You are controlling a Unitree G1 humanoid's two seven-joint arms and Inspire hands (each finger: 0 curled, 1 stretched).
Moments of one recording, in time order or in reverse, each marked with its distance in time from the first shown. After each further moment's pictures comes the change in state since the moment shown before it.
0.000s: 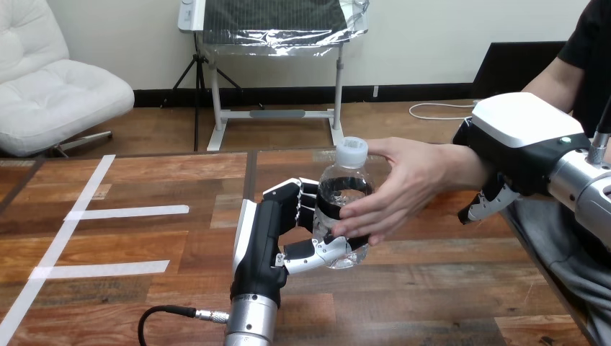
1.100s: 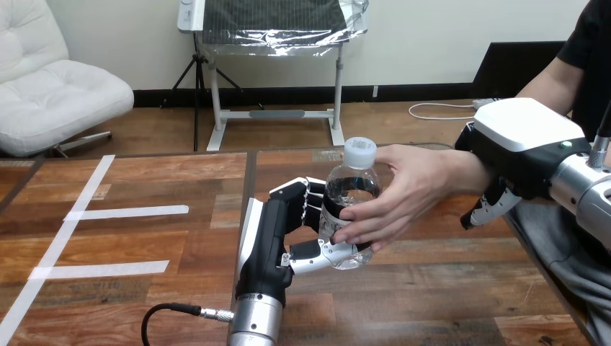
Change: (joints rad) left arm -0.011 0.001 -0.020 0.014 -0.002 -0.010 0.006; right arm 0.005 0.000 0.000 0.022 0.002 -0.015 -0.002
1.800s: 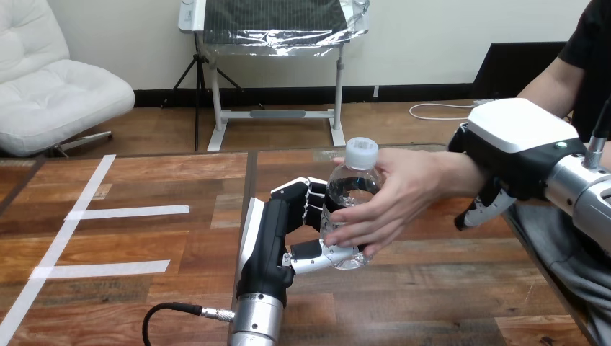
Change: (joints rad) left arm -0.002 0.000 -0.006 0.000 0.006 0.001 0.004; right arm 0.000 0.009 0.000 -0.007 0.012 -0.021 0.000
